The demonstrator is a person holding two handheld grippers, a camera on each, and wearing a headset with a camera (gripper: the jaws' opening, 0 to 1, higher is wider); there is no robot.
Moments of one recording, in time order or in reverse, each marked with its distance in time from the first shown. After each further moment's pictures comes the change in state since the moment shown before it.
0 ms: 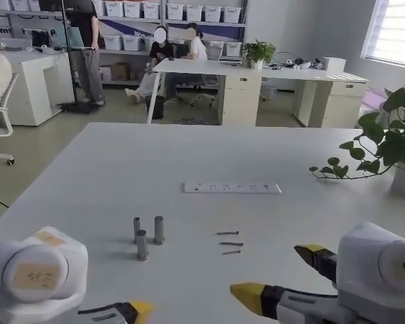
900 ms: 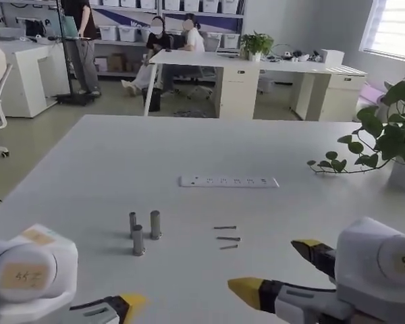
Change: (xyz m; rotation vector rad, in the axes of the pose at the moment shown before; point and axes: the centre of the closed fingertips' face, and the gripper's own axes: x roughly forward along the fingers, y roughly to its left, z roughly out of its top) left arm 0.008 0.006 -0.002 -0.023 -0.004 0.005; right arm 0.005 -0.005 -0.001 0.008 0.007 0.009
